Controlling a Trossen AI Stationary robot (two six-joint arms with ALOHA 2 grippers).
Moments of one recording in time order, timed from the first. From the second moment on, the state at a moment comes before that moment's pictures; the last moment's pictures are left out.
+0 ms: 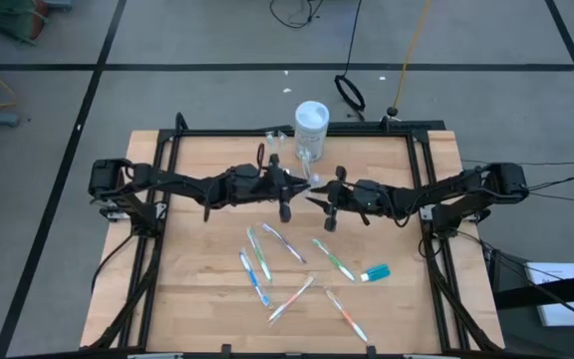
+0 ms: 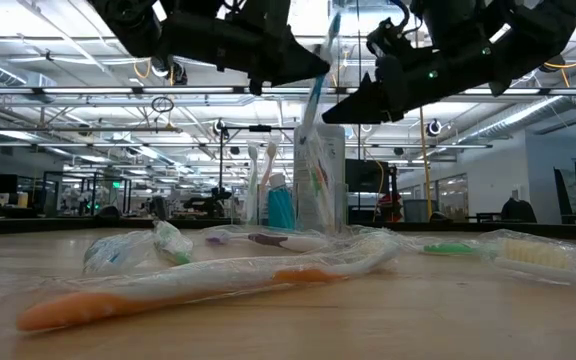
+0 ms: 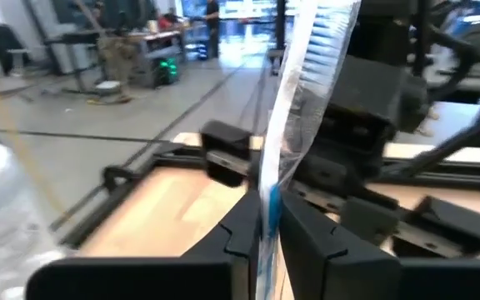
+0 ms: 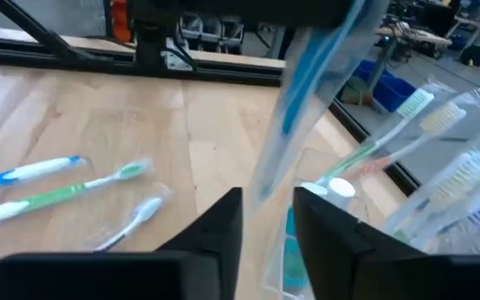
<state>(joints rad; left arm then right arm) 0.09 1.62 0.91 0.64 -0.10 0.05 -0.04 1.42 0.56 0.62 0.21 -0.12</state>
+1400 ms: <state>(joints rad) 0.31 1.72 0.59 0.99 -0.26 -0.14 -0.04 1.42 0.56 0.50 0.21 -0.04</state>
